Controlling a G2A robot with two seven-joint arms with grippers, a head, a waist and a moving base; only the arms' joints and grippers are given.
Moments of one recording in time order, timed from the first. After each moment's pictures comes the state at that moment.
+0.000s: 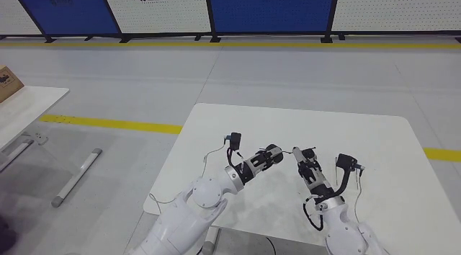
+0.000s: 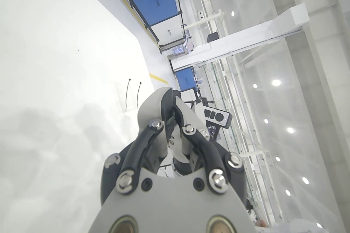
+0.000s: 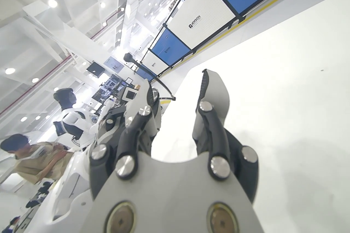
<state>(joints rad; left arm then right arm) 1.35 -1.25 -1.07 -1.57 -0.17 -0.16 -0.31 -1.52 -1.32 1.13 -1.70 -0.48 -0.12 0.00</state>
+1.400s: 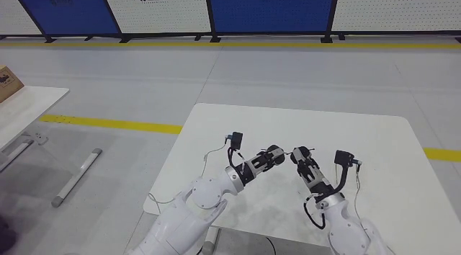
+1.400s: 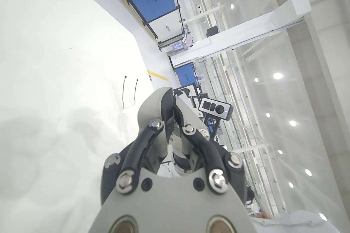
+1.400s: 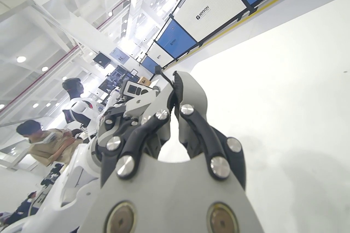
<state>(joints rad) 1.36 -1.24 -1.07 -1.60 -0.14 -0.17 -0.32 -1.50 -1.32 1.15 -1.69 -0.47 -0.16 0.08</state>
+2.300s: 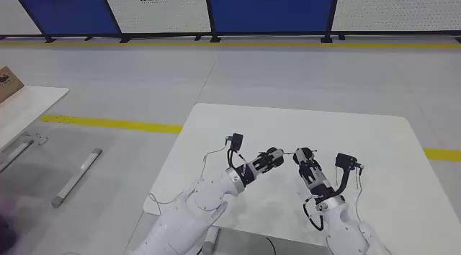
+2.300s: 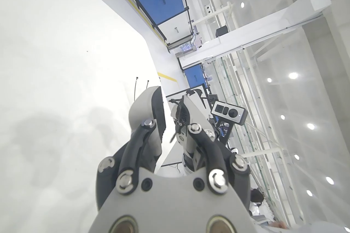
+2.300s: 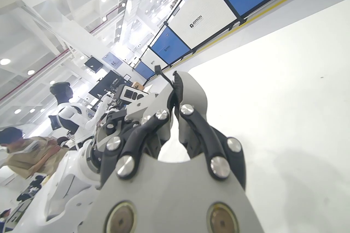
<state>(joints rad) 1.36 -1.24 -1.05 -1.59 -0.08 -0.14 -0.29 -1.52 -1.33 1.14 -1.70 -0.53 -0.14 0.02</state>
